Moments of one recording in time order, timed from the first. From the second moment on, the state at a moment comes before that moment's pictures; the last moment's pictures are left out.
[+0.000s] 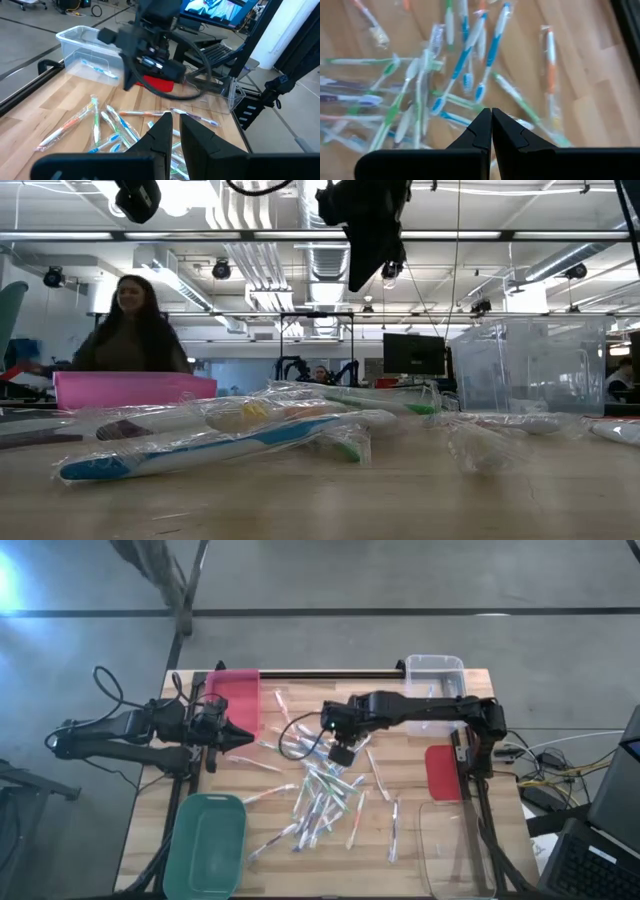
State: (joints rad) left arm 0.00 0.56 0.76 -0.38 0.01 -0.27; right arm -0.04 1.86 1.77 -1.11 0.16 0.29
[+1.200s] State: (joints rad) left arm 0.00 0.56 0.76 -0.38 0.01 -0.27; right arm 0.16 1.86 1.45 -0.75 0.18 0.55
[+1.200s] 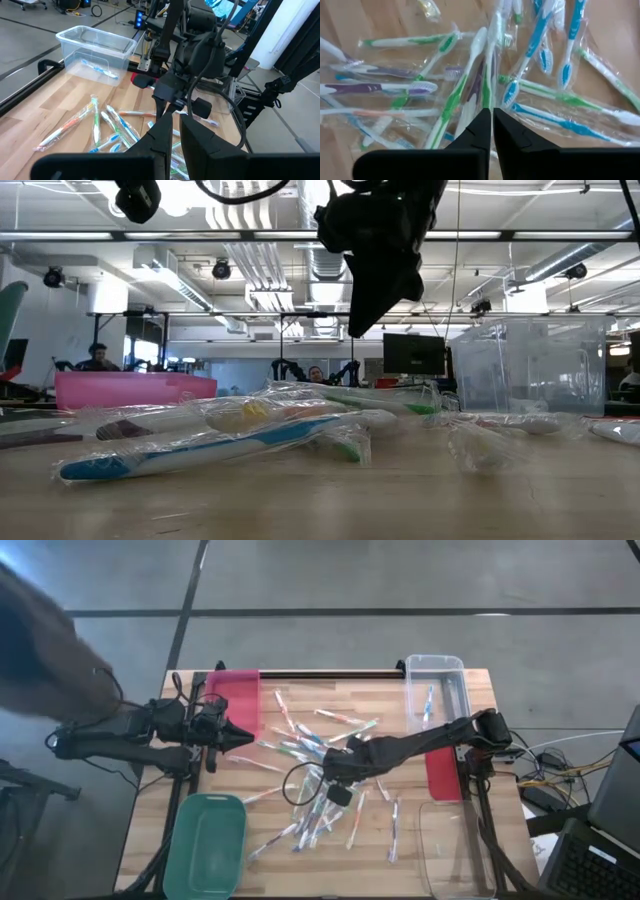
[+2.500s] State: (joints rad) left arm 0.00 0.56 0.76 -0.38 0.01 -0.27; right arm 0.14 1.87 1.11 -0.30 0.15 0.58
